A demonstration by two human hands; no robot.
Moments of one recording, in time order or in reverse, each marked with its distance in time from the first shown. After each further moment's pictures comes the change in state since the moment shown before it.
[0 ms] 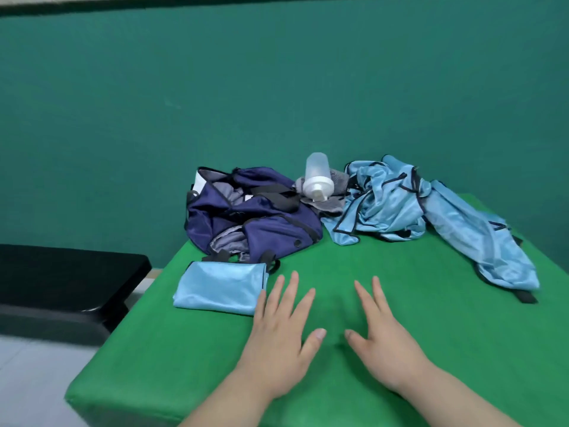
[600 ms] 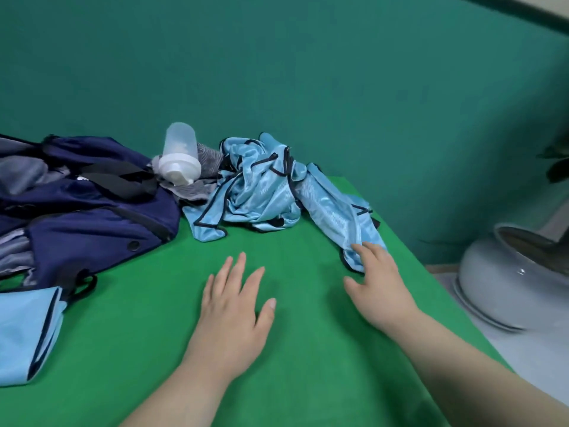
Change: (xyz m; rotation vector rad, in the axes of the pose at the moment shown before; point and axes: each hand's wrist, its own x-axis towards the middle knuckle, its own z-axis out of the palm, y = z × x) left_hand 0.127 0.128 0.079 -0.165 -0.001 0.012; right_hand 0.031 0.184 -0.144 -0.225 0.350 0.299
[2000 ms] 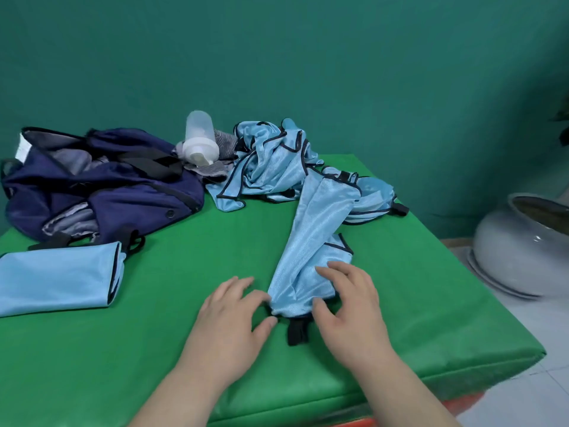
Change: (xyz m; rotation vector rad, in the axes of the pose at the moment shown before) left_hand -0.101 -0.004 -0.036 -0.051 -0.120 0.018; right_hand -0.148 -0.060 0.036 0.324 0.224 -0.164
